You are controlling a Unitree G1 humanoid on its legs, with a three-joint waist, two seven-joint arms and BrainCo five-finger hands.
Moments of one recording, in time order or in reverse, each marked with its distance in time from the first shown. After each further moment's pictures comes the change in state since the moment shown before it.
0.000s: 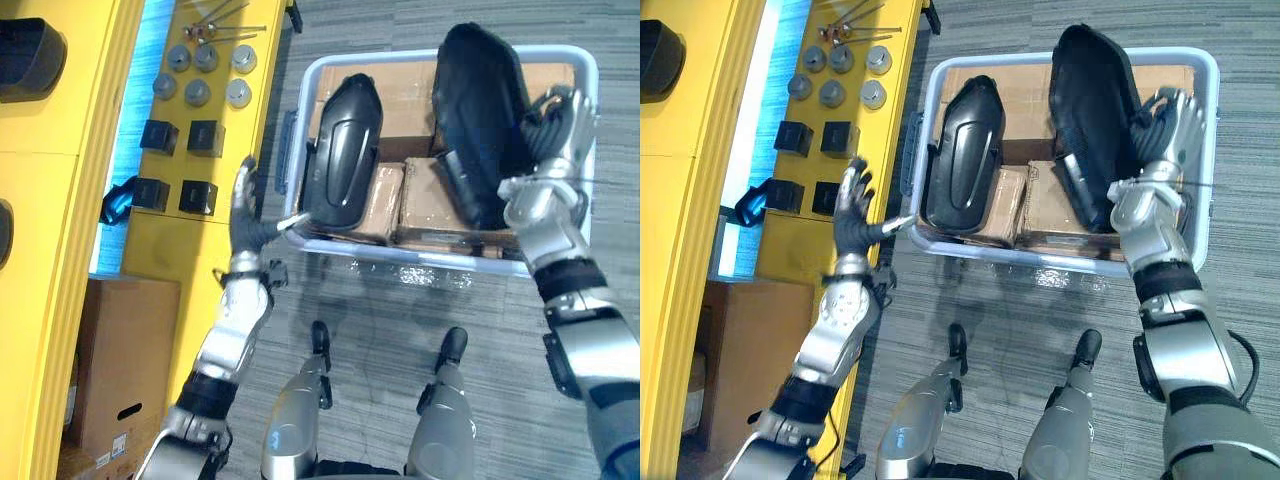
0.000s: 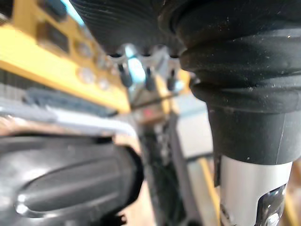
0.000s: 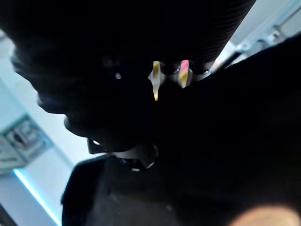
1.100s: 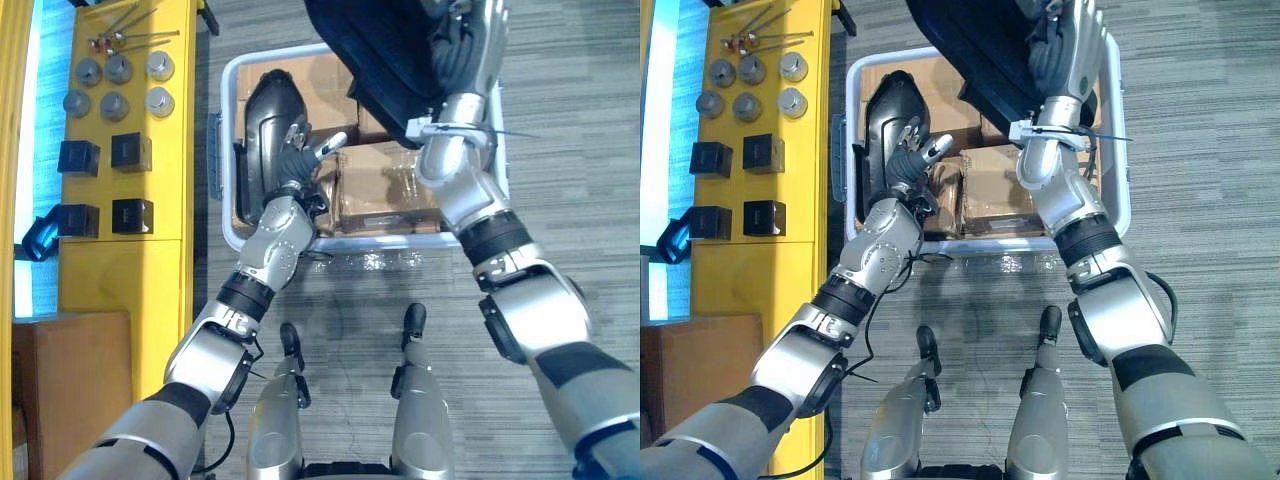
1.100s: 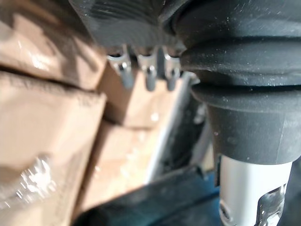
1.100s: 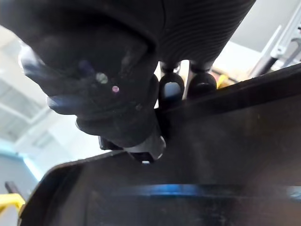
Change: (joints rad) left arm -0.357 -0.088 -0.035 0.411 -0.680 -0.043 -0.045; right arm -0.152 0.268 0.076 -0.063 -0.058 -0.132 -0.117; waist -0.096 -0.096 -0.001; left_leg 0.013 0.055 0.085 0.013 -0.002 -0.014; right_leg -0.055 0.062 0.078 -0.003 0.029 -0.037
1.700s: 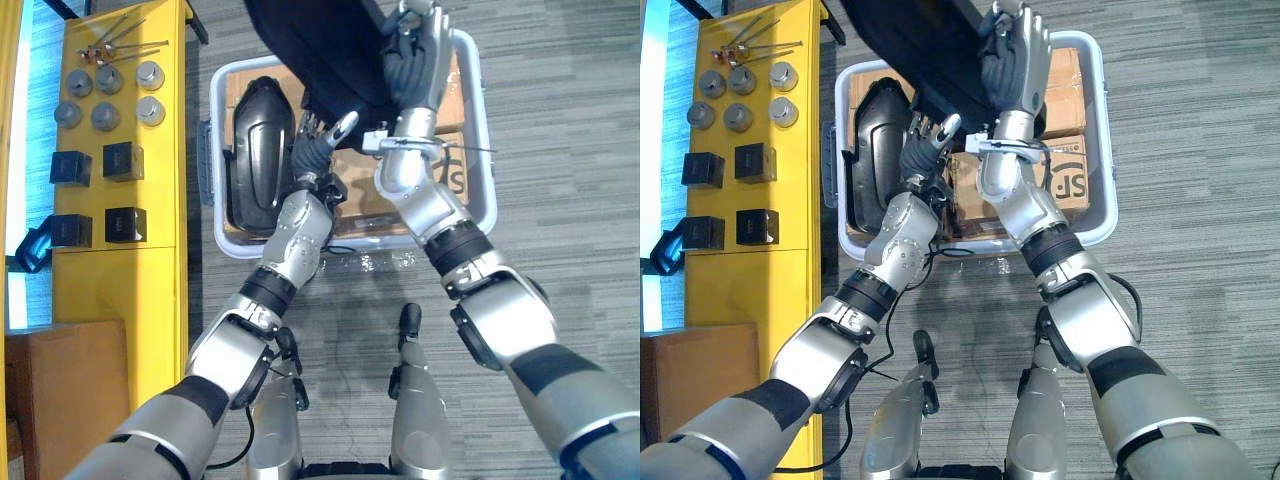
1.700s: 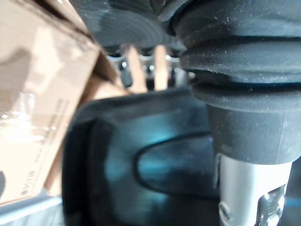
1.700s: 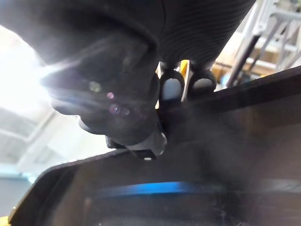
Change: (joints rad) left arm -0.046 -0.081 -0.014 0.121 -0.039 -0.118 -0.022; right arm 0.000 0.162 0.052 -0.004 0.069 -0.038 -0.017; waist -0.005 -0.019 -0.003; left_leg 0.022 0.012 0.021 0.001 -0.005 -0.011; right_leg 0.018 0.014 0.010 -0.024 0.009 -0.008
